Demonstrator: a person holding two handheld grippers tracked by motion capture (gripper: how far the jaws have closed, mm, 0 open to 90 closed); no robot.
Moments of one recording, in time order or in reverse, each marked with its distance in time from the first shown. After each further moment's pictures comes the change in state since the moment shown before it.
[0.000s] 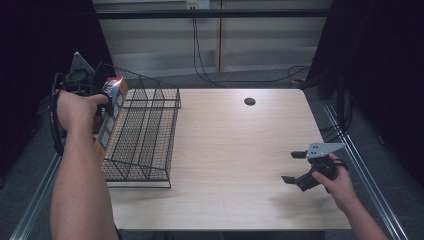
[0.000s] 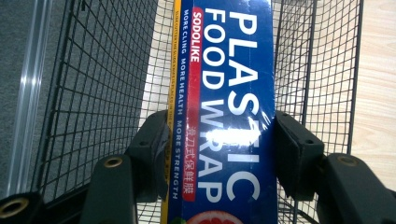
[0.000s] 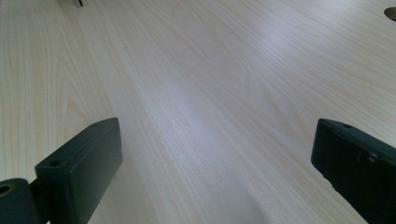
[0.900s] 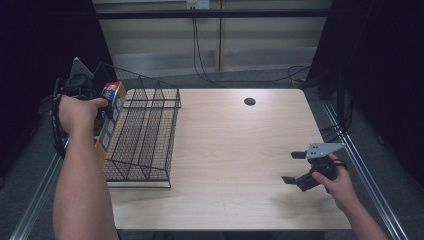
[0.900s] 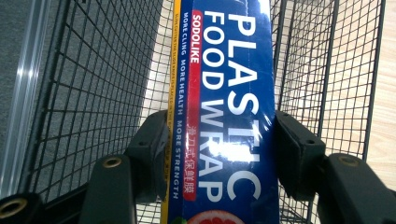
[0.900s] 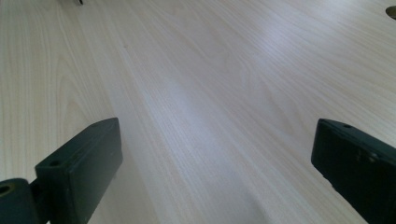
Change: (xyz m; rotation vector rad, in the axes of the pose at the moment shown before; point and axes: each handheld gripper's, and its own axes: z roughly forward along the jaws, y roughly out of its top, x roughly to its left) left arm 0.008 -0.001 0.015 0.003 0.001 -0.036; right arm 0.000 -0.001 0.000 0.004 -0.001 -0.003
